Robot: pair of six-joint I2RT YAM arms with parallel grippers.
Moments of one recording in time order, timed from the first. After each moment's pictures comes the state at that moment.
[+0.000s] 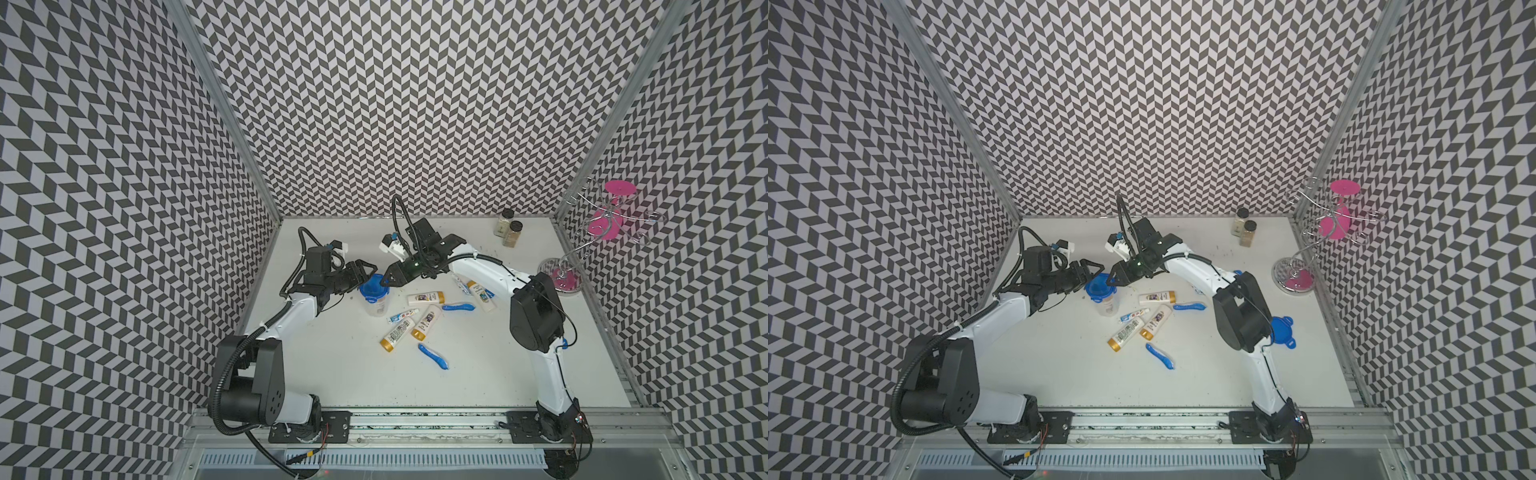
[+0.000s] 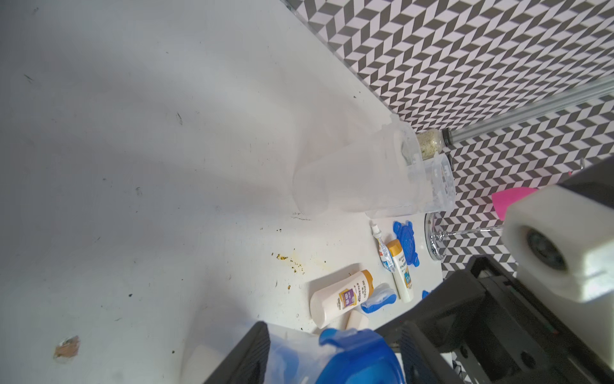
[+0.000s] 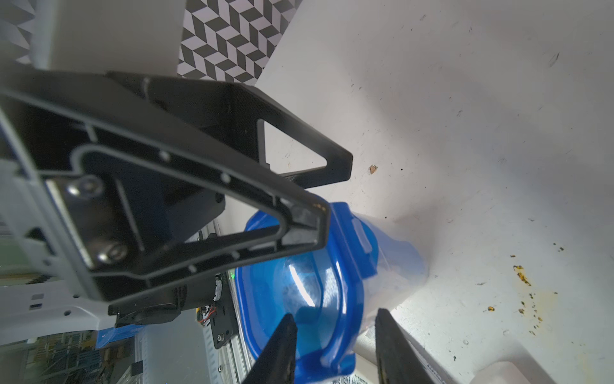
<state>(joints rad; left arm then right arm) -0.12 1.42 0.81 0.00 0.61 -0.68 0.68 2.14 1.87 -0.68 -0.67 0.11</state>
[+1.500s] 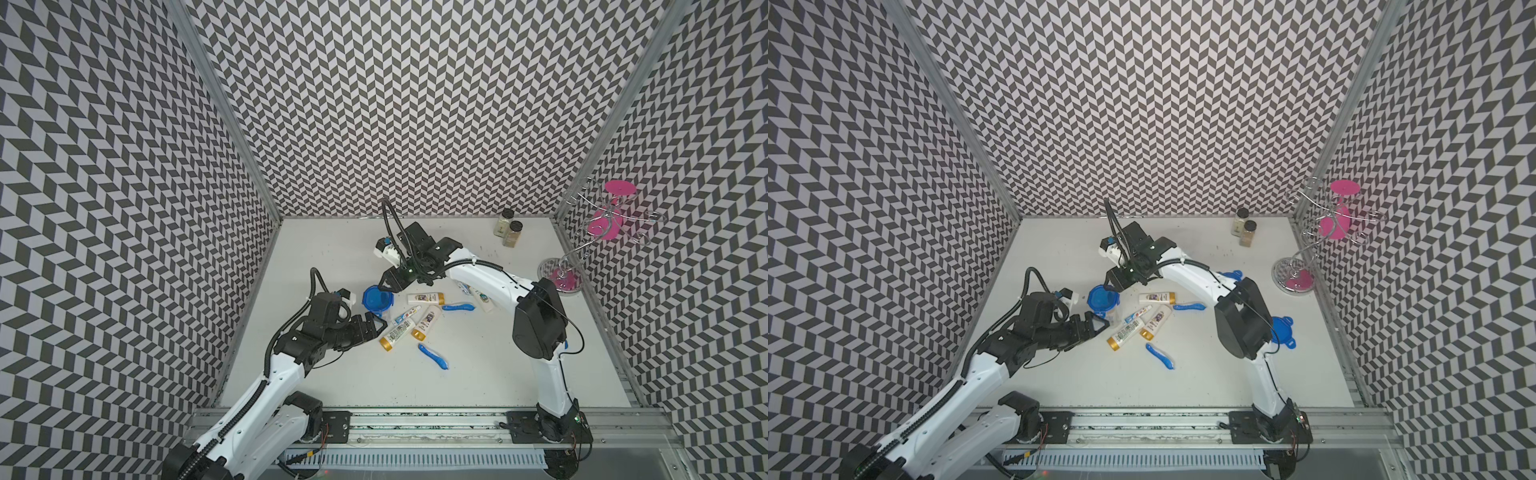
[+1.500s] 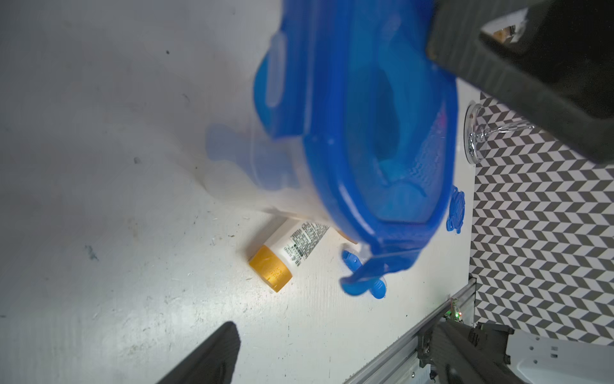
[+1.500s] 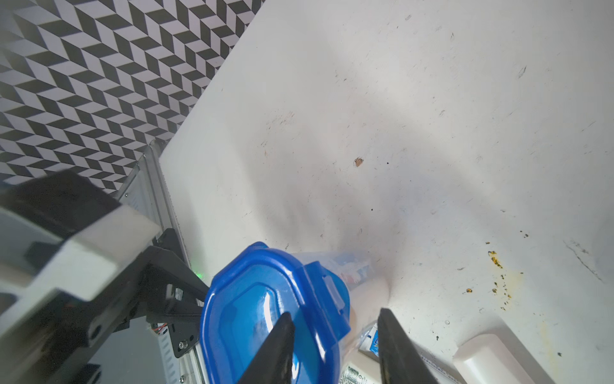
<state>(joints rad) -0.36 0.83 0.52 -0.50 0.46 -0.74 0.76 2.09 1.87 -0.74 -0.48 0.06</state>
